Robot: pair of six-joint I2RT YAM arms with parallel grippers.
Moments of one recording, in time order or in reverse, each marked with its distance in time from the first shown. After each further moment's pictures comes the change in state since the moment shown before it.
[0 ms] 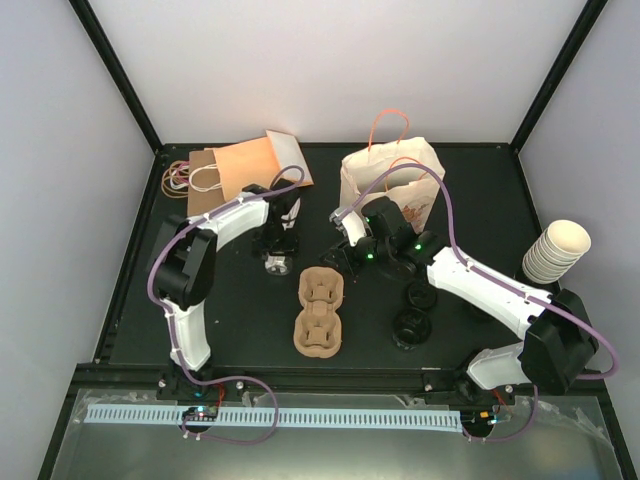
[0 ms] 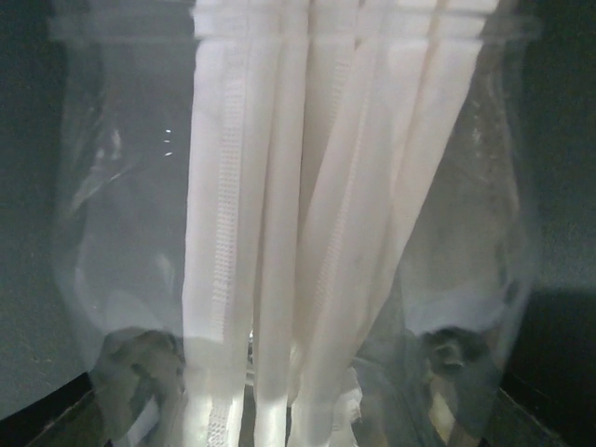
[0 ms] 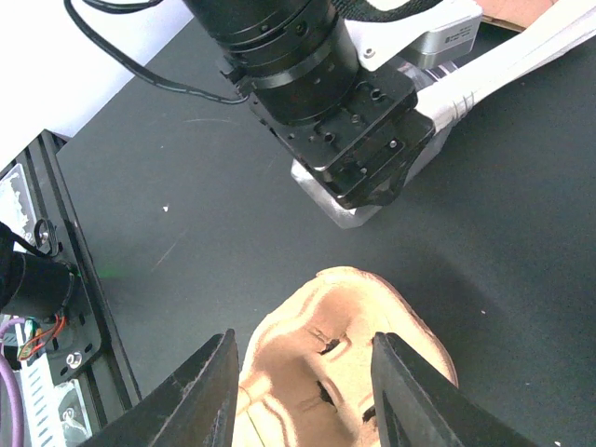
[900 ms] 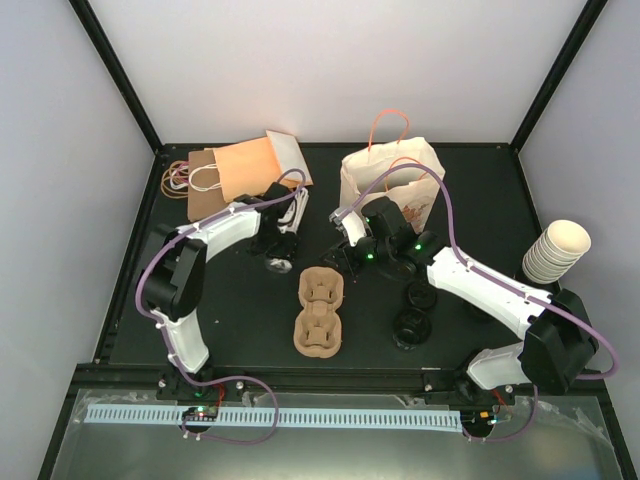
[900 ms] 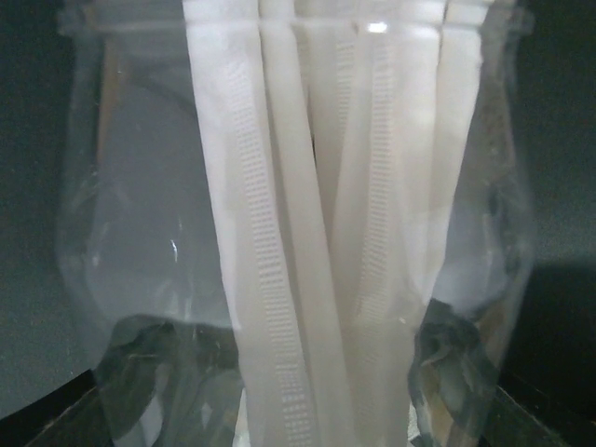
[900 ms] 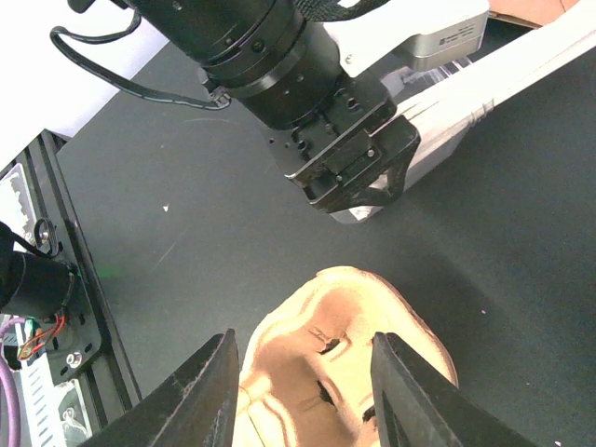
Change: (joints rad) left arm 0.009 -0.107 -0.145 0.187 0.019 0.190; right arm 0.000 0.000 -0.001 0.000 0.000 0.000
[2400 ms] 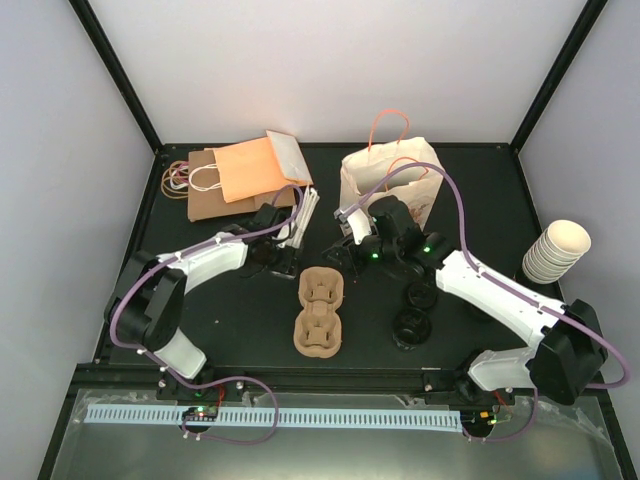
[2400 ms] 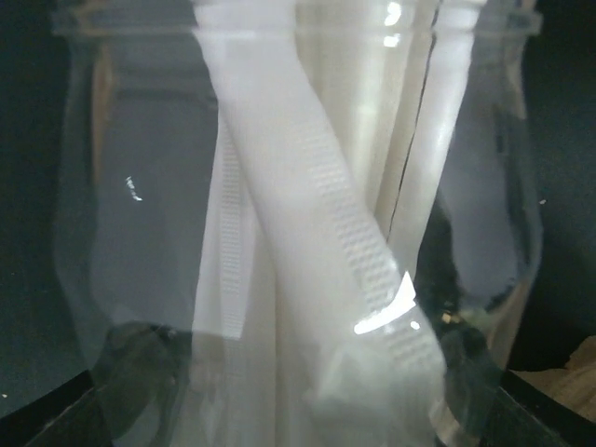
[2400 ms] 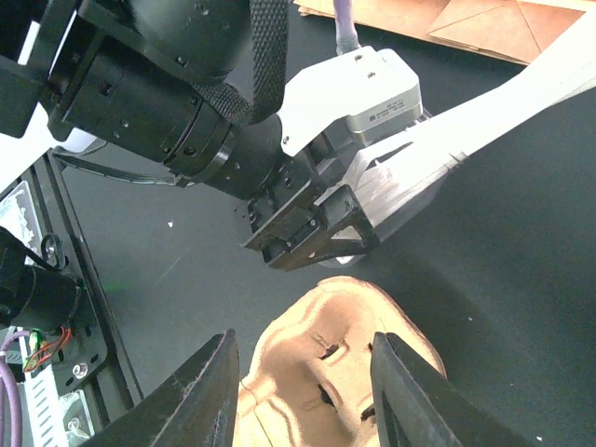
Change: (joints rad) left arm -0.050 -0.221 -0.304 0.319 0.041 0.053; right arm 0.000 -0.060 0.002 -0.014 0.025 0.008
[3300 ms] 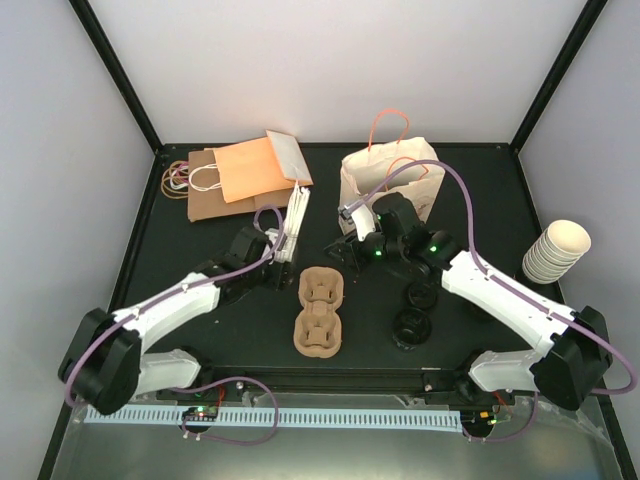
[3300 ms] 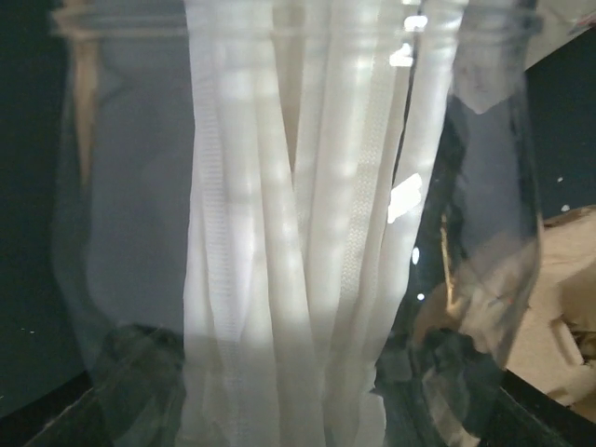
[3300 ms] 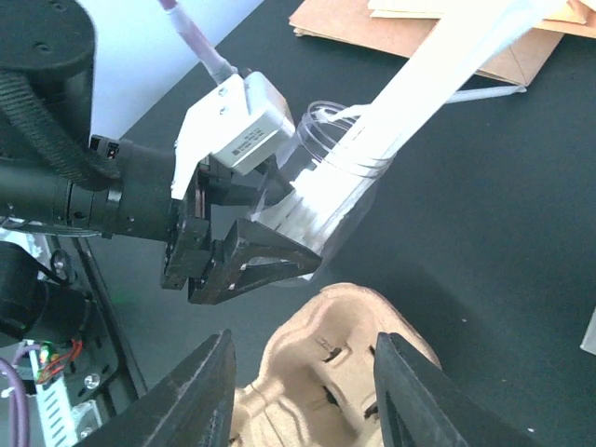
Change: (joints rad) left arm -0.045 -0.344 -0.291 0.196 -0.013 -0.008; right arm 0.000 -0.034 0.030 -0.045 0.028 0.023
